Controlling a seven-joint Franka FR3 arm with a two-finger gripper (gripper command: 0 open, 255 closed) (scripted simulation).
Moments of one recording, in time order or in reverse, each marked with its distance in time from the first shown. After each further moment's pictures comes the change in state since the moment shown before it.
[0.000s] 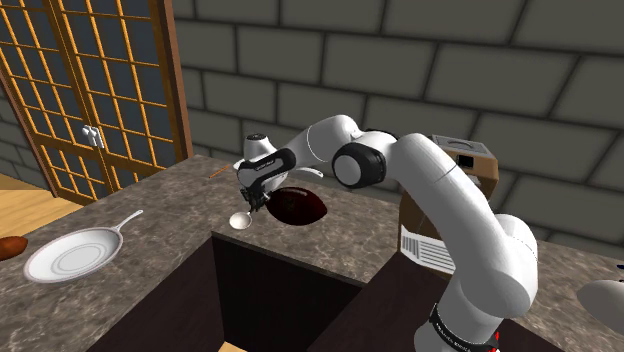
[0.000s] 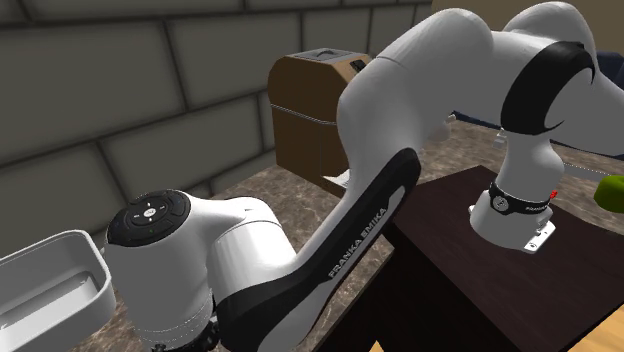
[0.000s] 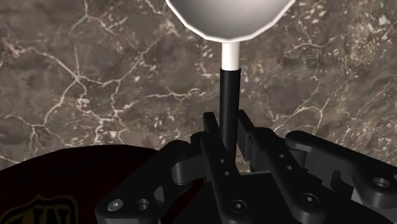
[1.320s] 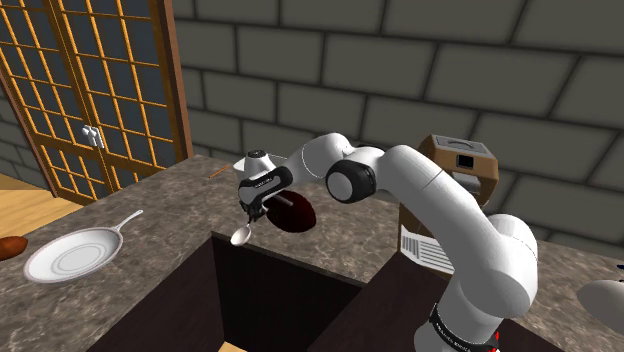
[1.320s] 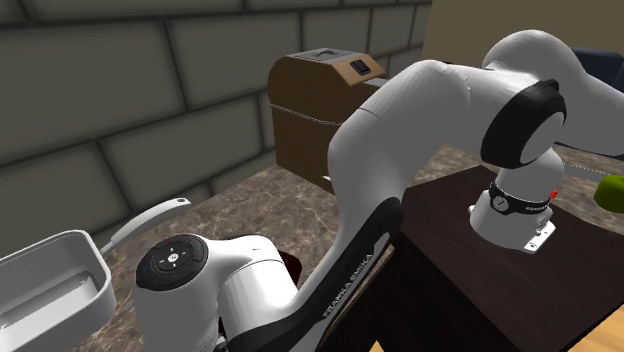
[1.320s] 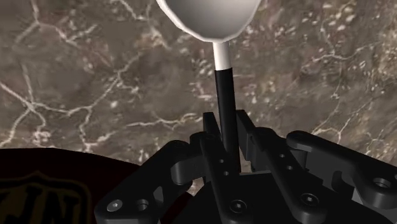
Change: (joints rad) arm -0.001 0.143 0.000 0.081 0.000 0.107 0.005
